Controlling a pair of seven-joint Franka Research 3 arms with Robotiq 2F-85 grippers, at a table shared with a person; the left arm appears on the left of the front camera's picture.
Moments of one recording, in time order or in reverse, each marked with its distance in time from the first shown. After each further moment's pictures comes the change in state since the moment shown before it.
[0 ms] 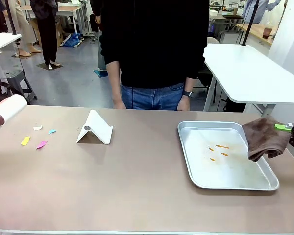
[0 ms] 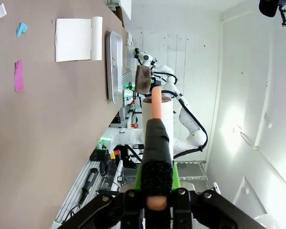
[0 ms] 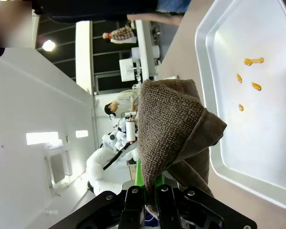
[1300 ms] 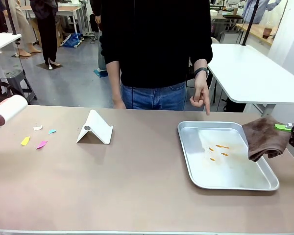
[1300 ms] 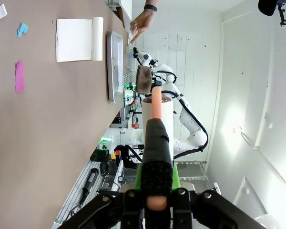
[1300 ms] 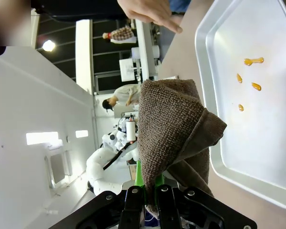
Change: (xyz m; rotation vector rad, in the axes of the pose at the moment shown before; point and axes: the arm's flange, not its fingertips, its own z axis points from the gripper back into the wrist) left arm 0.001 0.000 0.000 0.003 -0.001 0.000; right arm 0.000 0.000 0.000 0.000 0.000 0.000
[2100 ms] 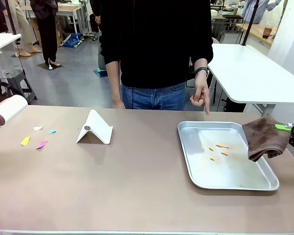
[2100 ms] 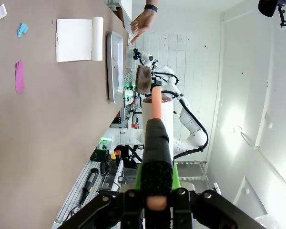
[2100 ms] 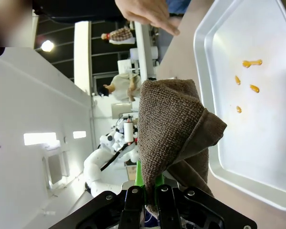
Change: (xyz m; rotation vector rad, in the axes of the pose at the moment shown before) left arm 0.000 0.000 0.000 0.000 0.000 0.000; right arm 0.001 0.001 0.000 -0.016 -0.009 0.013
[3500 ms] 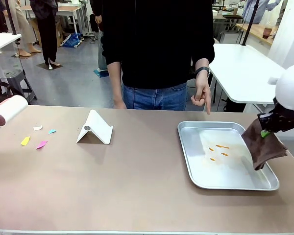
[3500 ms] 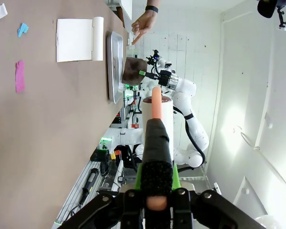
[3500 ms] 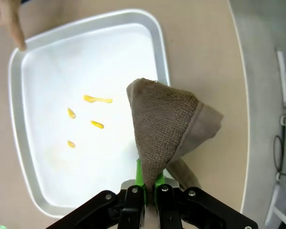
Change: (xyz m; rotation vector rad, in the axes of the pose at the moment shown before) left arm 0.000 0.001 0.000 0.000 0.000 0.000; right arm -0.001 0.102 -0.145 -1.378 -0.065 0.464
